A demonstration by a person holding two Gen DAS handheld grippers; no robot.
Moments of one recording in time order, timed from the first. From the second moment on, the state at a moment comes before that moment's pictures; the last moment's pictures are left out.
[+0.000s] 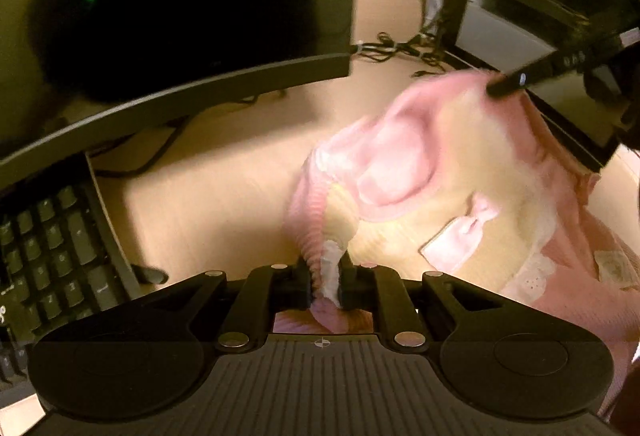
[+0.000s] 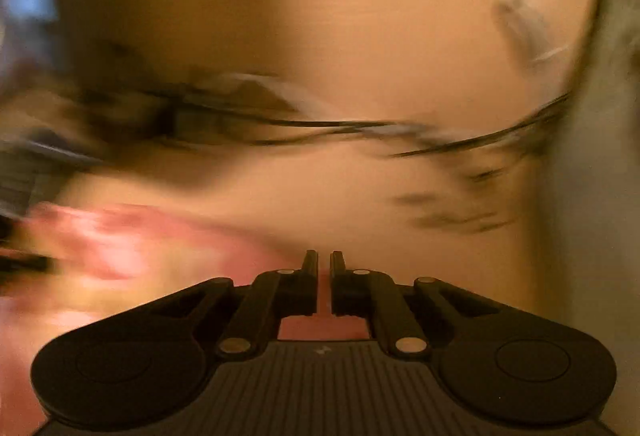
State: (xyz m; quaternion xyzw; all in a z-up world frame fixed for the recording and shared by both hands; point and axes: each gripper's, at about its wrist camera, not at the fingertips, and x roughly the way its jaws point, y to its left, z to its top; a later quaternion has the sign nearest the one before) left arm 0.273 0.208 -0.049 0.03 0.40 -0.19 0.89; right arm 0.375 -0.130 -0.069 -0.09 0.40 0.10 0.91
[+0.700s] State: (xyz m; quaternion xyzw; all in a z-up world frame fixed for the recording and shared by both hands) left arm 0.285 0.209 -0.055 0.02 0.41 -0.17 0.90; right arm 0.374 0.018 -0.130 -0.18 0.38 0.23 0.88
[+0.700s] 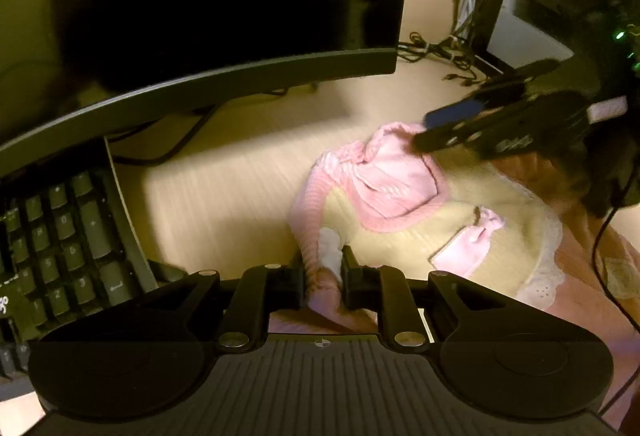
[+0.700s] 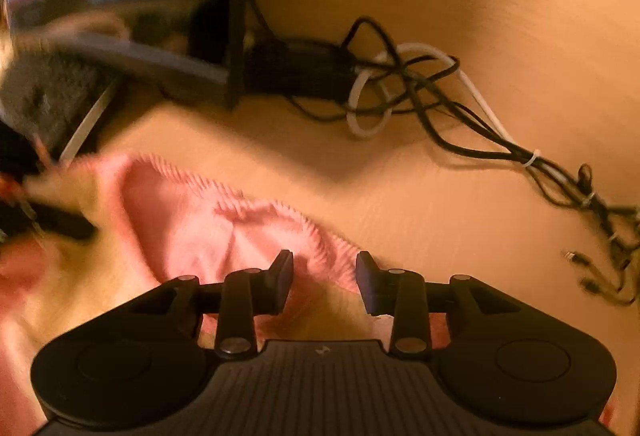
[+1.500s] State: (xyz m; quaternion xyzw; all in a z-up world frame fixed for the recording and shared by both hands) left arm 0.304 0.204 -0.037 0.01 0.38 -0.16 0.91; right arm 0.352 -0.099 -0.069 -0.13 0.36 0.29 0.88
